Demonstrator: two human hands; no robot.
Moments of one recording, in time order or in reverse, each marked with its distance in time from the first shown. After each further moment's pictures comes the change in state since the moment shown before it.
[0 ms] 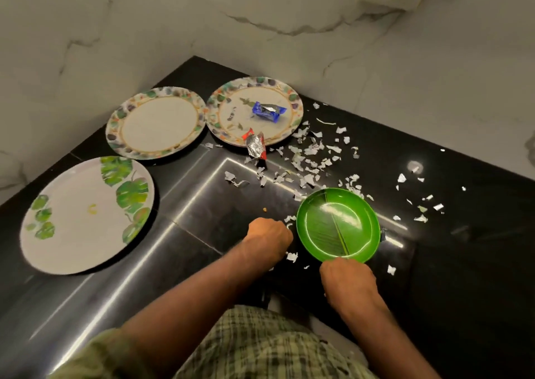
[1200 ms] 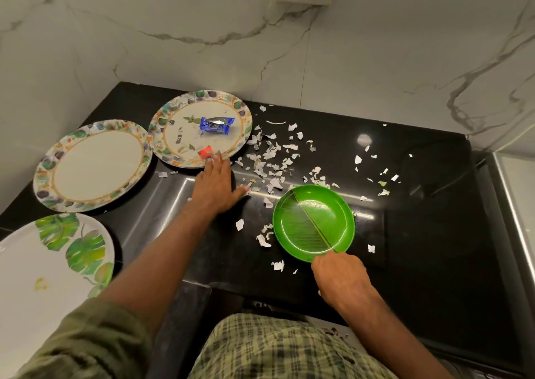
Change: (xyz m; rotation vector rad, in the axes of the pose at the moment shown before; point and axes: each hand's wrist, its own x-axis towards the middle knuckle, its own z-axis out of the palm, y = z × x) left_hand 0.126 -0.122 -0.014 -0.275 0.360 -0.125; right_hand -0.003 -0.005 0.007 0.128 0.029 0.123
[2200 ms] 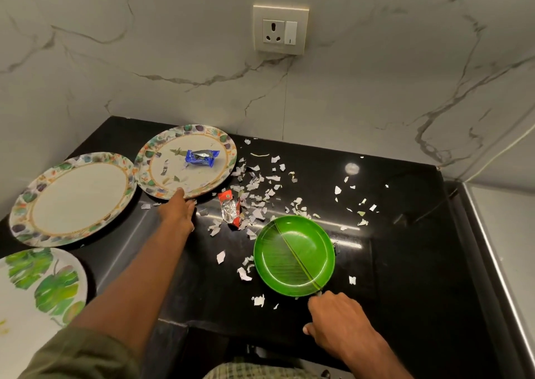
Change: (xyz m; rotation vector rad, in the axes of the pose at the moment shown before) left_hand 0.049 -0.032 0.009 -2.014 0.434 -0.796; right_hand -0.023 0.030 0.005 0.223 -0.038 -0.006
